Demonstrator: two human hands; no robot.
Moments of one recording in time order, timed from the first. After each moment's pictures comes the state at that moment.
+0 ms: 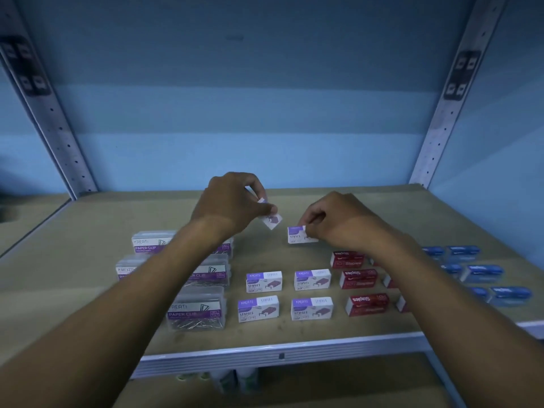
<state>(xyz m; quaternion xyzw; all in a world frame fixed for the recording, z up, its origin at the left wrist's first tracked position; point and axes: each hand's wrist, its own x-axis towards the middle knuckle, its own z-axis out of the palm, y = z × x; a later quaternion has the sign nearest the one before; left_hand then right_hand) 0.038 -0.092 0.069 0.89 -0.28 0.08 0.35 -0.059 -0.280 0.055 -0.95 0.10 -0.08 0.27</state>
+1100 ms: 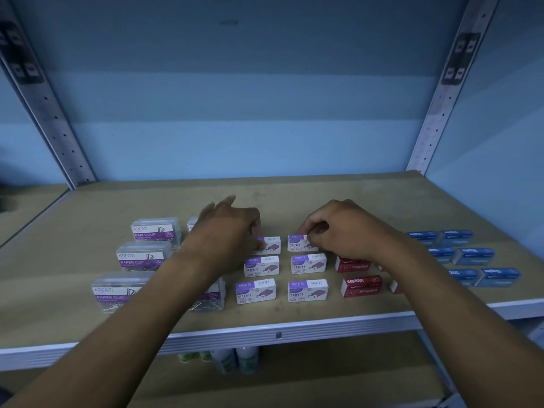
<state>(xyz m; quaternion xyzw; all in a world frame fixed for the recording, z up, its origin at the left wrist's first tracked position) 0.001 -0.063 0.029 0.92 -0.37 0.07 0.12 -0.088 -0.278 0.041 -0.97 0.08 -0.02 0.23</state>
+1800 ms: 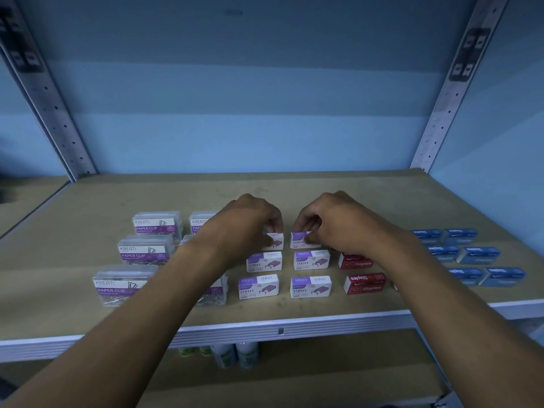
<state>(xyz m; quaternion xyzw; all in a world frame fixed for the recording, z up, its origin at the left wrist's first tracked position) 0.004 -0.080 0.035 0.87 -0.46 0.02 0.16 -0.078 -0.267 0.044 -0.97 0.04 -0.02 0.22</state>
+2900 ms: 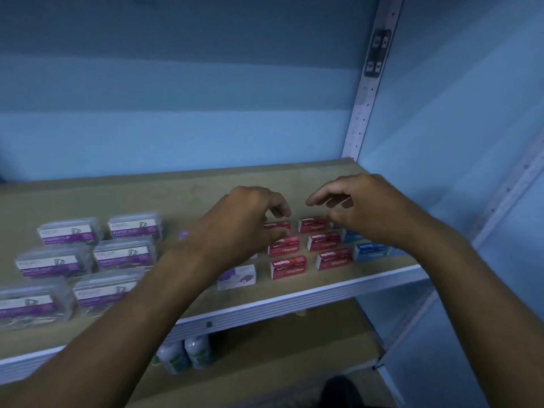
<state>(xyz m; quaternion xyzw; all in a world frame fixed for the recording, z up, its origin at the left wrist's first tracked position) -0.069 -0.155 0.056 0.81 -0.54 0.04 0.23 -0.195 -0.346 0.077 -0.96 0.10 -0.14 0.20</state>
